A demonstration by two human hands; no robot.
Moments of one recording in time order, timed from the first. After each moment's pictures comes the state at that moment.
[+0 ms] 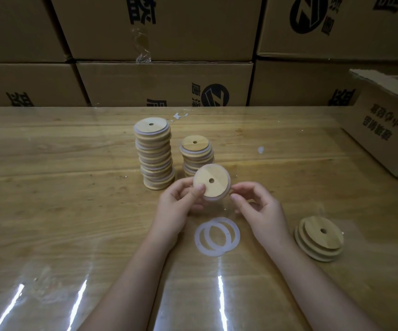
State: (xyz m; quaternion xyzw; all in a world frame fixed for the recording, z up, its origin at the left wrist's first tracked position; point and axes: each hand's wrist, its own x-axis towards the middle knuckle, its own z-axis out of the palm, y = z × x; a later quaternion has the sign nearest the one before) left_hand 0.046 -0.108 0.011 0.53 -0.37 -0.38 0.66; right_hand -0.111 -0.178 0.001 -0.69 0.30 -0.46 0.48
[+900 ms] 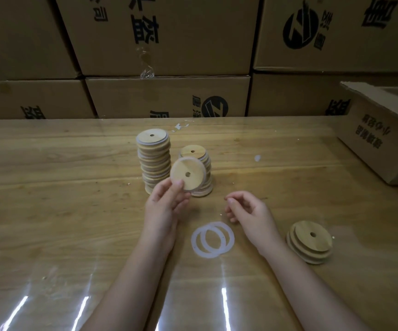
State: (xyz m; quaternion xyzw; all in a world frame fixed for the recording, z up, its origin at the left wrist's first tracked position) left_hand 0.046 -0.103 0.025 0.47 -0.20 -0.38 0.77; right_hand -0.111 -0.183 -0.001 -0.66 0.33 -0.39 0.55
